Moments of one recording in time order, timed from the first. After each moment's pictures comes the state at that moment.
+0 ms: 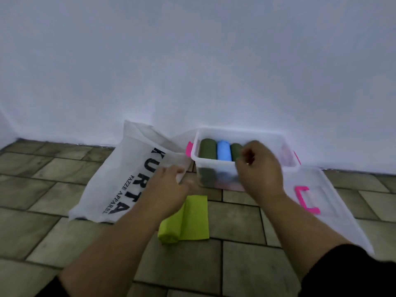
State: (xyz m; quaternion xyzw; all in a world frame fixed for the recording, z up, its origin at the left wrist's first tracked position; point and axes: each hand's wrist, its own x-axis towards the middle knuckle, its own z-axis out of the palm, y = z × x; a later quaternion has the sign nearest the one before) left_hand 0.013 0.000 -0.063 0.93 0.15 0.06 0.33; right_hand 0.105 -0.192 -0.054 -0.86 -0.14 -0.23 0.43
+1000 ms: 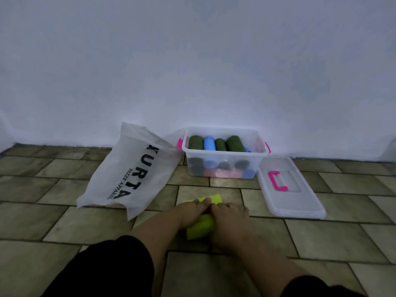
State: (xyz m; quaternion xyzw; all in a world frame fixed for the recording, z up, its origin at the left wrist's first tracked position) left_hand -0.014 -0.054 -0.117 0.92 0.04 -0.24 0.31; right_hand -0.026 -0.206 -0.122 -0.97 -0.23 0.09 0.07
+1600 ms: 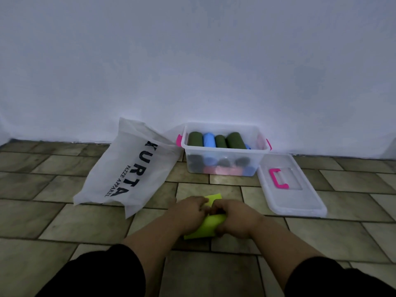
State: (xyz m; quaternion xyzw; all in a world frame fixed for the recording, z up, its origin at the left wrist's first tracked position) left_hand -0.020 -0.056 -0.129 0.98 -0.02 -0.11 0.18; right_hand 0.004 -0.227 -0.110 -0.92 -0.24 0.20 0.25
